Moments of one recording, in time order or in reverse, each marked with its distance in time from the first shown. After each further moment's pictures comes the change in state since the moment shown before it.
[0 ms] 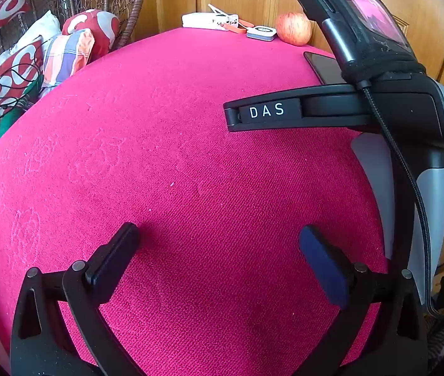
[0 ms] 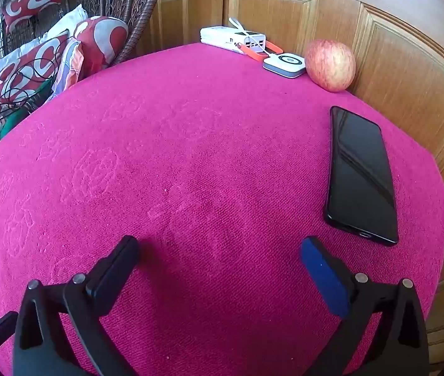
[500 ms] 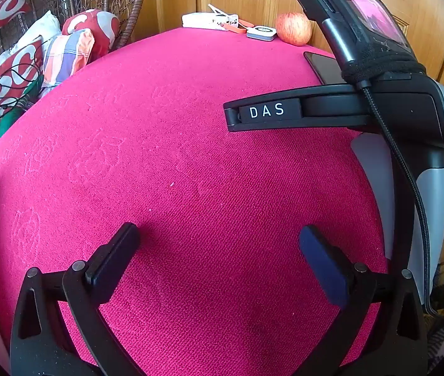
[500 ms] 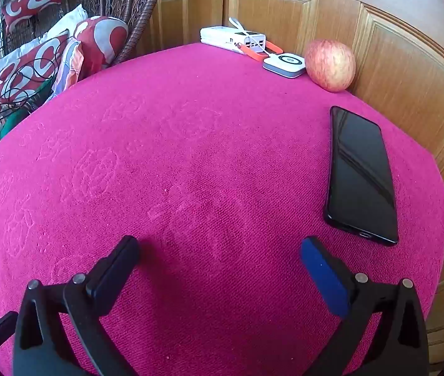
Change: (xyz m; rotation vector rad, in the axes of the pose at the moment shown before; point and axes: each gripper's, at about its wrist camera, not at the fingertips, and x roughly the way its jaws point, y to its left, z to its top) left arm 0.000 0.000 0.000 -0.002 0.007 -0.001; right arm 0.001 0.001 0.002 -0.006 0.009 -0.009
